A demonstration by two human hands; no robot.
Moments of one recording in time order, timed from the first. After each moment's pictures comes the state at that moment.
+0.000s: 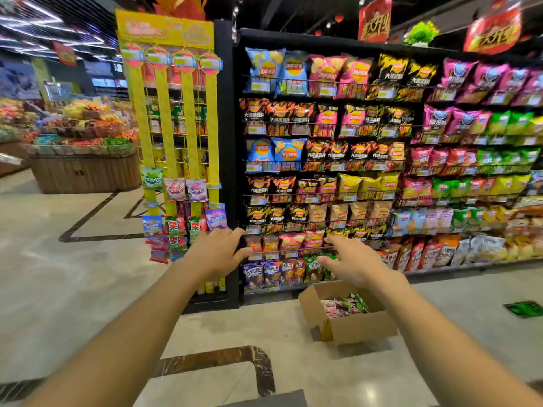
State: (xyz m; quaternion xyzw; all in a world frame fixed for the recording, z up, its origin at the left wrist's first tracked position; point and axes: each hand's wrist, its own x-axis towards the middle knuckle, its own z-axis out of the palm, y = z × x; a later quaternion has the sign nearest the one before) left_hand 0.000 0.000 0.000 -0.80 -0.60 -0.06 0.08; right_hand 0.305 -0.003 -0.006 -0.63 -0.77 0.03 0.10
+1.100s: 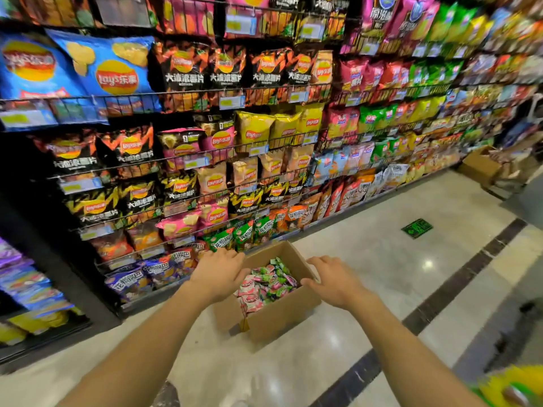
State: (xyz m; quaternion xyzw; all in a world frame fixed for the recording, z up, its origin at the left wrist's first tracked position) left_hand 0.370 0.498 -0.207 -0.91 -0.41 0.10 -0.04; right_hand 0.620 0.390 -0.190 -0.77 -0.62 0.14 -0.06
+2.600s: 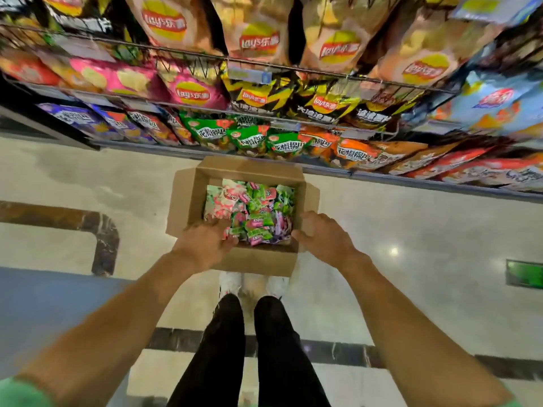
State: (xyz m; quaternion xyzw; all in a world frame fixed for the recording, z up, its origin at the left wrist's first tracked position) left_hand 0.694 0.726 -0.470 -0.62 -0.69 0.17 -0.33; right_hand 0.954 0.805 -0.467 -0.58 -0.69 0.40 -0.16
